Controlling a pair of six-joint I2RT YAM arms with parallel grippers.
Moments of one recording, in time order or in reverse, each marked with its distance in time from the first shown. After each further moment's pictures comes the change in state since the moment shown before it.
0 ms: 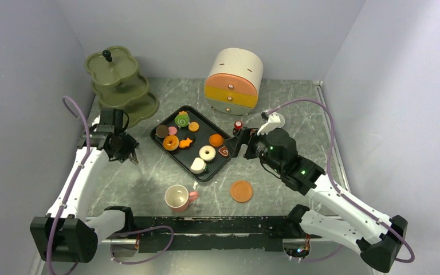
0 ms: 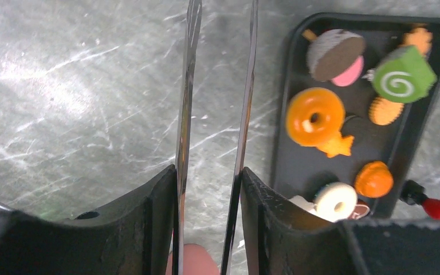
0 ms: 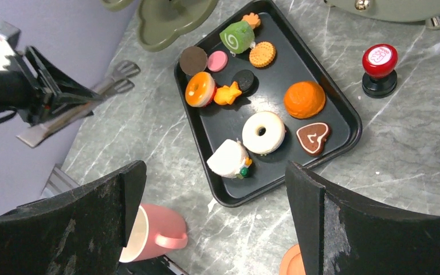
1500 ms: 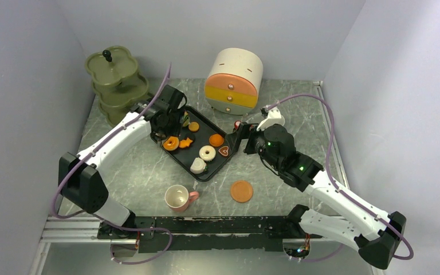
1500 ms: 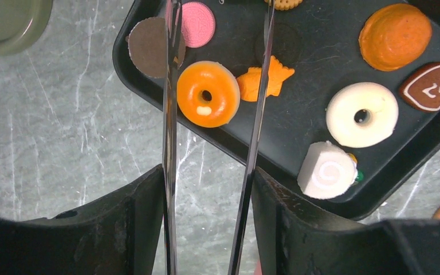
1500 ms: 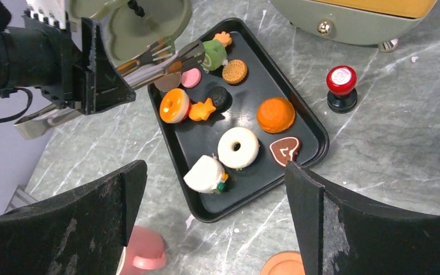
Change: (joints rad) left arm -0.495 0.439 0.431 0.045 -0.090 0.647; right arm 0.000 0.052 0.055 -0.020 0.100 -0.060
